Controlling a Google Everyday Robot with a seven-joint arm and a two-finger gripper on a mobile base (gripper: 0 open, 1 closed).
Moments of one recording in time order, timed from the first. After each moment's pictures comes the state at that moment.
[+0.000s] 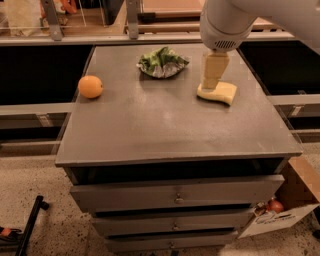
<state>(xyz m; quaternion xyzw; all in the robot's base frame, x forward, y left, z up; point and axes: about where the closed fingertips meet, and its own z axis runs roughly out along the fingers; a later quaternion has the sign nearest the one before) 0.605 -0.121 0.991 -0.64 0.68 -0.24 0.26</state>
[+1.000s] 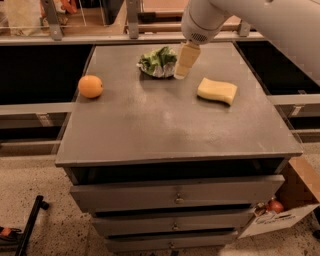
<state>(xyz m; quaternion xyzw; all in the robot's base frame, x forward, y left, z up) 0.699 -0.082 0.962 -0.61 0.70 -0.15 0.33</state>
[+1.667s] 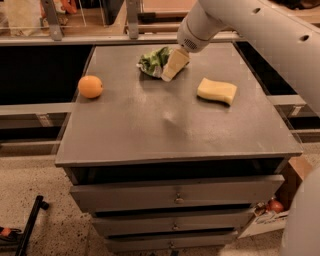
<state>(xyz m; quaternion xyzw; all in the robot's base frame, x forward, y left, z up) 0.742 -0.063 0.916 -0.54 0.76 -0.04 0.35</state>
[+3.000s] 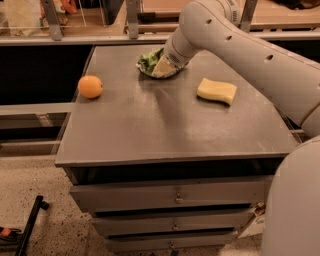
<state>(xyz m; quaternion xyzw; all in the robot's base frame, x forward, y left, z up) 0.783 -0.031 0.869 -0.50 0.77 -0.03 0.39</state>
